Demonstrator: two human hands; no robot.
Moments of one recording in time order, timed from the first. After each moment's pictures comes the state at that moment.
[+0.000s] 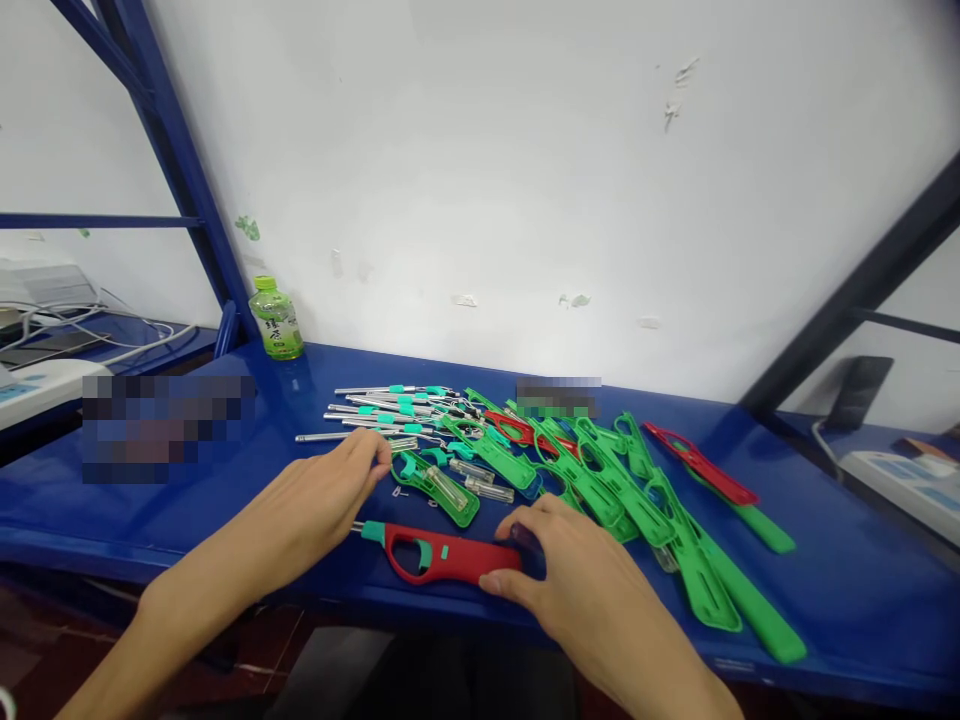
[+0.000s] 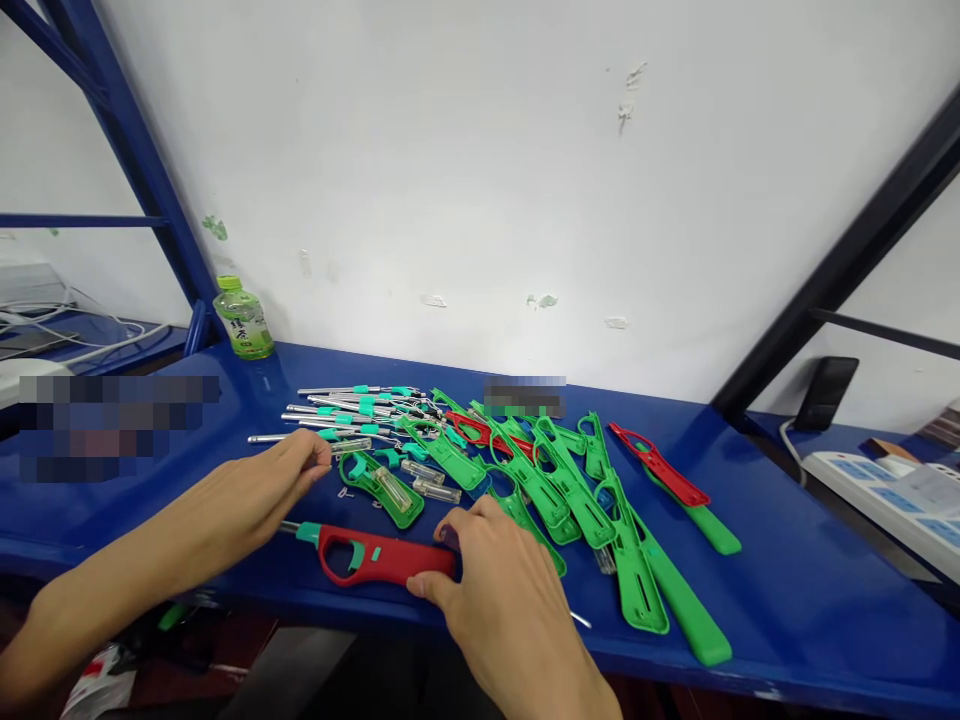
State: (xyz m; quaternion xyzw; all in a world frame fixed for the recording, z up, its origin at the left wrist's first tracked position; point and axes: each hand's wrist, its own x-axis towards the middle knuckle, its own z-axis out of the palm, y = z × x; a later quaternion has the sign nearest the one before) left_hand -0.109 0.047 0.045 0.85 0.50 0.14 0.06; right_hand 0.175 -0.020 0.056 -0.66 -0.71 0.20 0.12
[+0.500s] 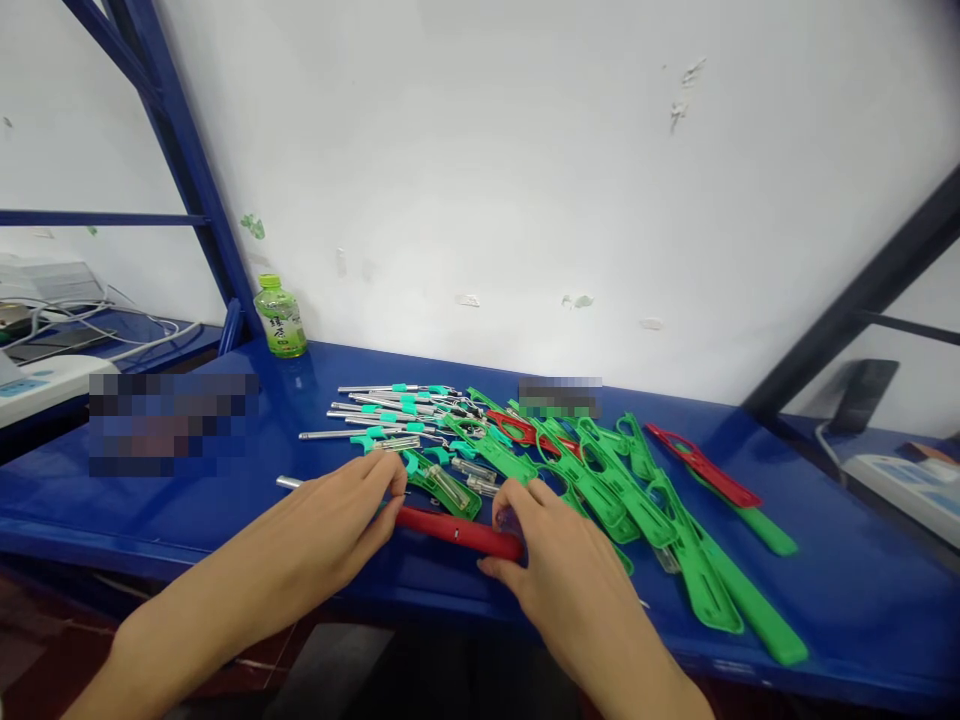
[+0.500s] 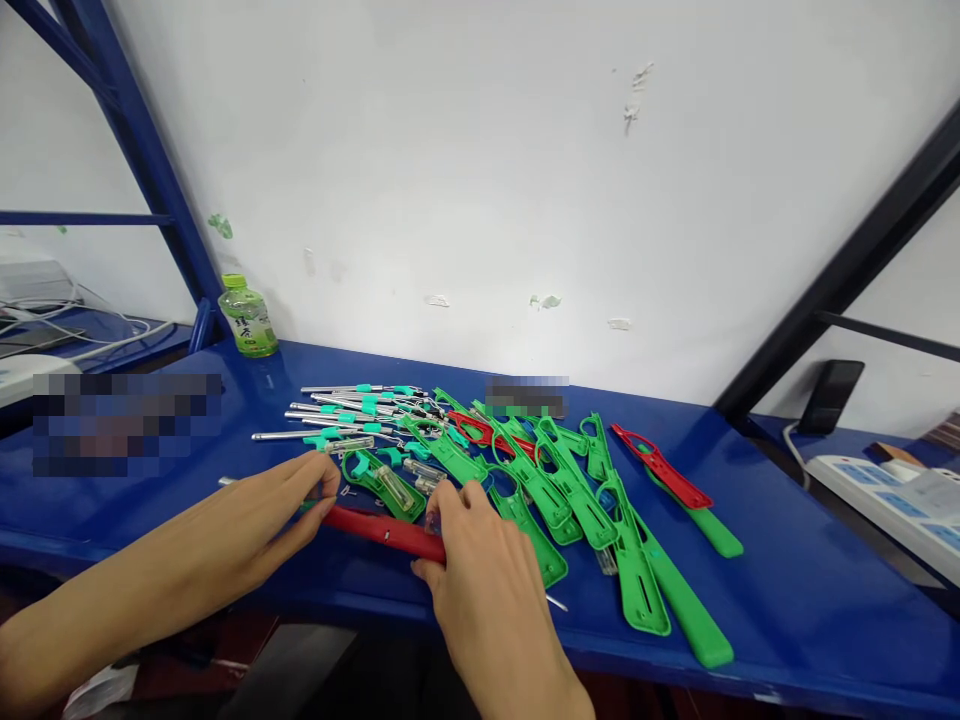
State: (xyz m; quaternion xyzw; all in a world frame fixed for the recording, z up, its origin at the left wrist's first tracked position) left_hand -0.099 0.024 0.046 0.88 0.44 0.17 0.07; right_hand 0.161 -0.016 0.041 -0.64 -0.75 0.04 0.15
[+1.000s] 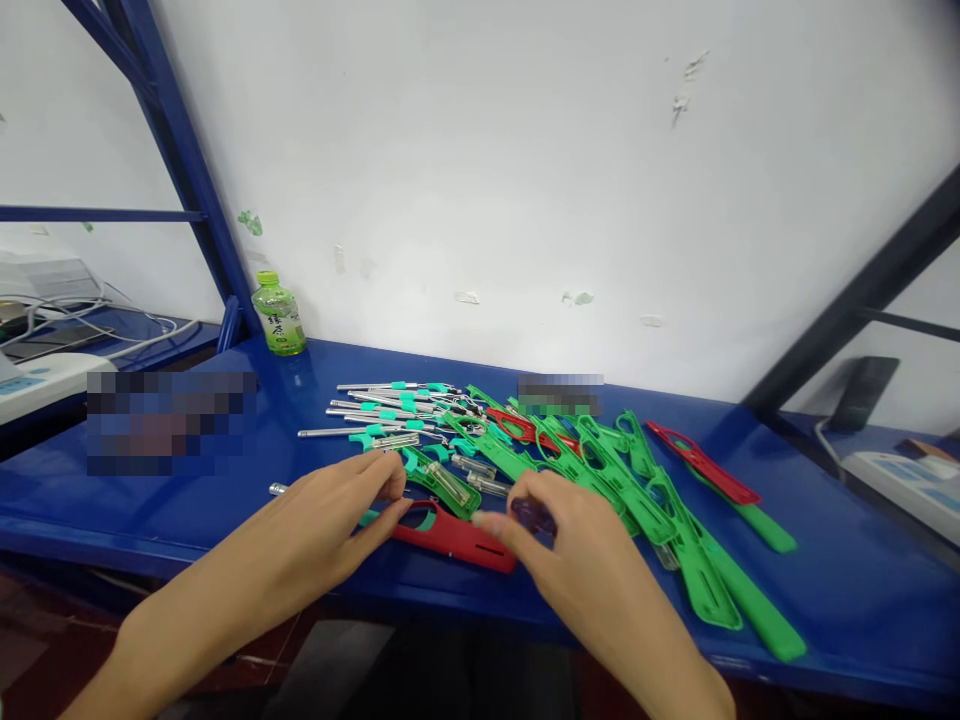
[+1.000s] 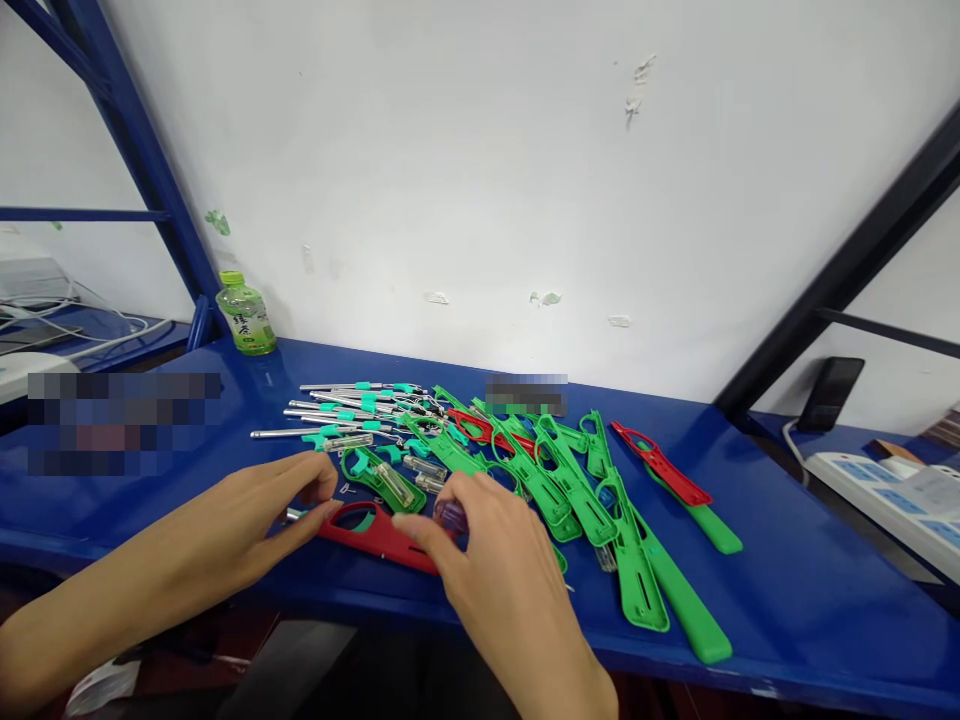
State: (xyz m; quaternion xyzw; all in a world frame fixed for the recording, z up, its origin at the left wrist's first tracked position) left_hand -0.096 0.026 0.048 0.87 0.45 0.20 0.11; right_hand 0.172 -0.014 0.058 -0.60 -0.73 0.15 0.29
